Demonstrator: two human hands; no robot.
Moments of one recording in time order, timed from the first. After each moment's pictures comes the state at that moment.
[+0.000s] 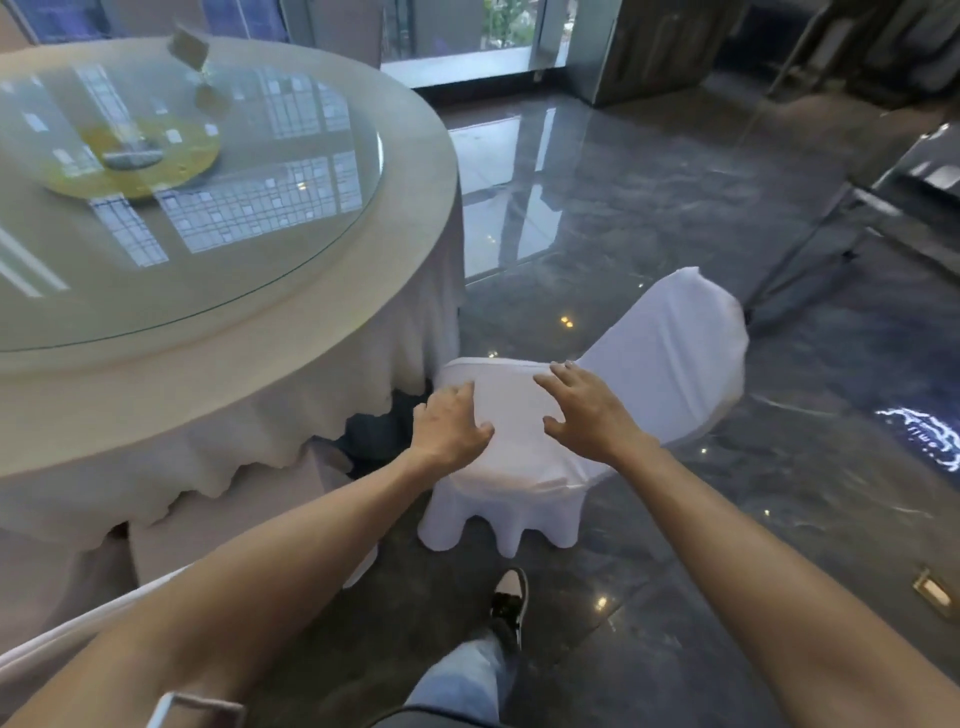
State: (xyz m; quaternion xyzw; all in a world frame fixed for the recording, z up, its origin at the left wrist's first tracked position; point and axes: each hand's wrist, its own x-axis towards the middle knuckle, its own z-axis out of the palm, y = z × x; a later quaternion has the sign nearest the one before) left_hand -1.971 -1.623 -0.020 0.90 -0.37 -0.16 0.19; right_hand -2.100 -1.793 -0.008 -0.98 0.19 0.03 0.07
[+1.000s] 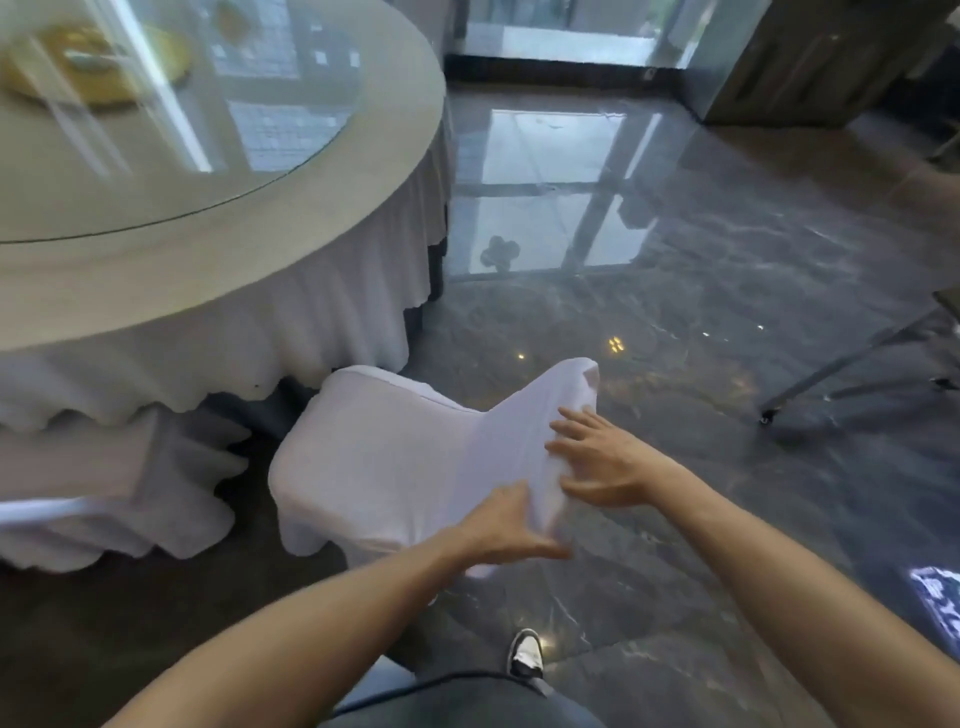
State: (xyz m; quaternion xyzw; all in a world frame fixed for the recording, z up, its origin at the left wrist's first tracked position) left_hand -2.143 -2.064 -0.086 0.83 -0.26 -0.41 0.28; right_hand -2.160 -2.278 -0.036 -0.97 -0.11 0.22 0.03
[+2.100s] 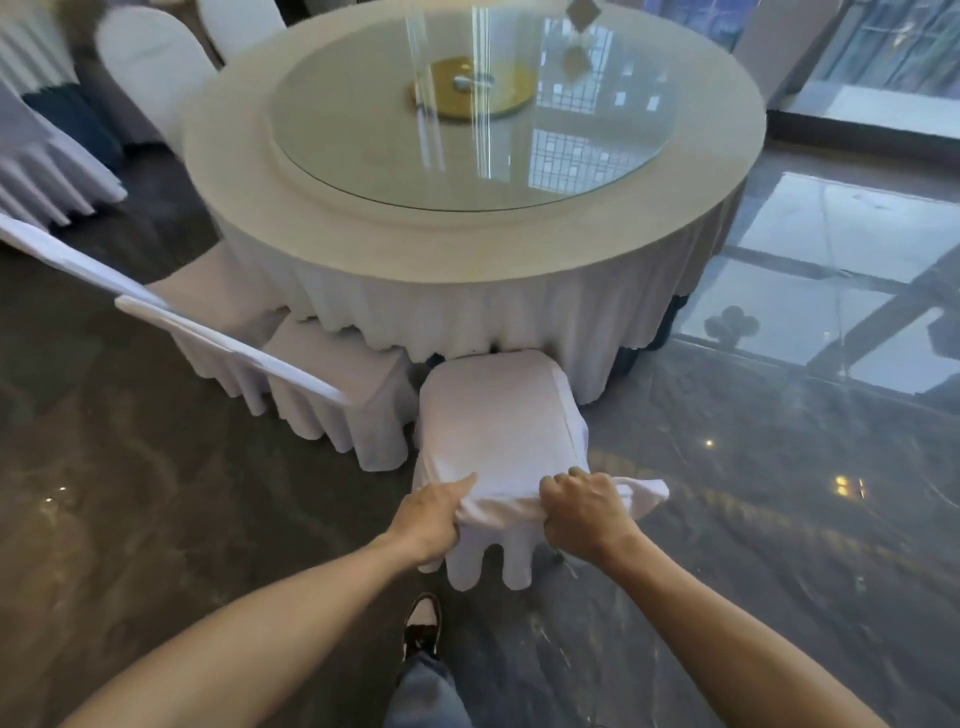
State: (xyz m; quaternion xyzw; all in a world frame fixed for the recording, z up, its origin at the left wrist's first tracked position) left_hand -2.128 -1.813 -0.093 0.95 -0.01 -0.22 0.22; right_hand -2.086 -2.035 -0.066 -0.95 -0.28 0.10 -0.03
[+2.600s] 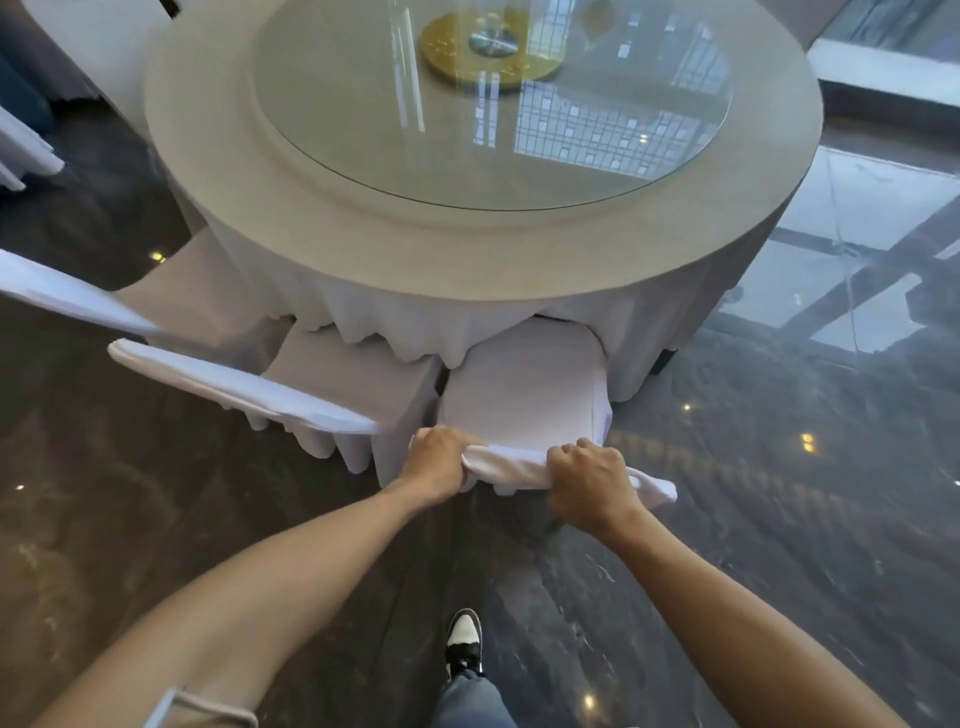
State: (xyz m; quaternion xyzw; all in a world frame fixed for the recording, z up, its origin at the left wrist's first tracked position) left_hand -1.957 -1.636 -0.099 0.94 -0.04 -0.21 0.26; right_hand -1.965 -1.854 -0.056 -0.97 -0.22 0.13 -0.02
